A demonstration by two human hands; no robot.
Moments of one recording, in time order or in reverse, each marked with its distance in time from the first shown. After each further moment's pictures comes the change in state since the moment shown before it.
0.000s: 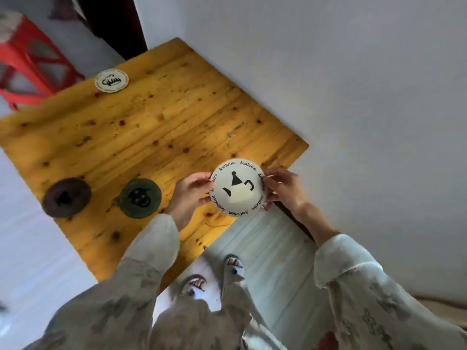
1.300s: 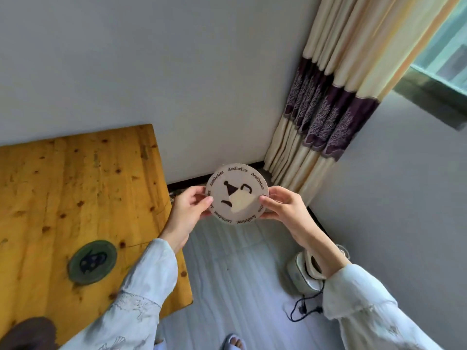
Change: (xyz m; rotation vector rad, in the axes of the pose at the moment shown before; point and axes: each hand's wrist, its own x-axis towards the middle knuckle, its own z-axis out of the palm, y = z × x) left_hand -0.171 -0.021 -0.084 0.444 -1.077 0.155; right_hand -0.375 0.048 0.196 0.510 0.980 -0.009
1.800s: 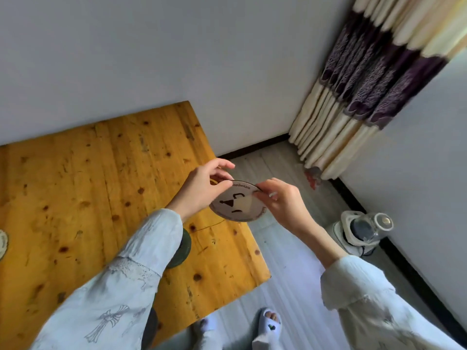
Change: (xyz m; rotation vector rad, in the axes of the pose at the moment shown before) left_hand 0.036 0.028 -0.200 0.567 -0.288 0.169; right_hand 0.020 0.010 0.223 -0.679 0.057 -0.237
